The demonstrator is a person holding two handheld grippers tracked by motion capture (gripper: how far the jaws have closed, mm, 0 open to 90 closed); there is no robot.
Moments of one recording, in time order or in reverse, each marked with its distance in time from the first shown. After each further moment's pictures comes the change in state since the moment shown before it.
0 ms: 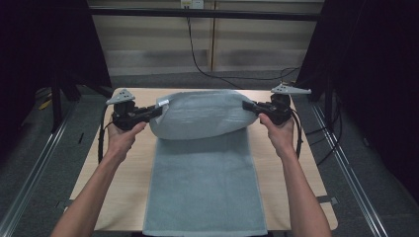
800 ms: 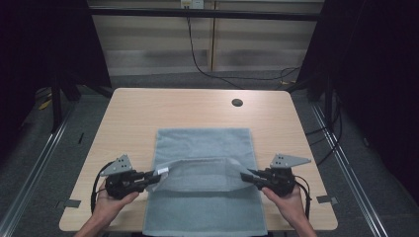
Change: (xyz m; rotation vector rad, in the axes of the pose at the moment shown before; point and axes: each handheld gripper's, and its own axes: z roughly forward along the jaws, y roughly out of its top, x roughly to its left) left arm -0.077 -0.143 -0.054 0.212 -0.175 0.003; right arm 0.083 -0.144 -0.066 0.212 0.158 -0.009
